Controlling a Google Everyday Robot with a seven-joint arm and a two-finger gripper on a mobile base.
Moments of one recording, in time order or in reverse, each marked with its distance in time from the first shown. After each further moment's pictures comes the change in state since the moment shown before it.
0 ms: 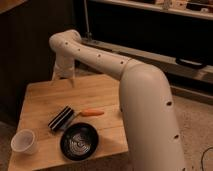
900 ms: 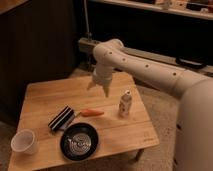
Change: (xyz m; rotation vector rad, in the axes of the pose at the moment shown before) arm -0.078 0.190 -0.031 -0.058 0.042 0.389
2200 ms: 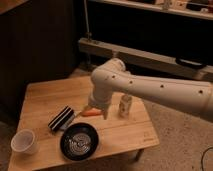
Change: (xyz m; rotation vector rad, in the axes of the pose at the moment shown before) arm -0.127 -0.049 0.004 0.044 -0.049 -0.267
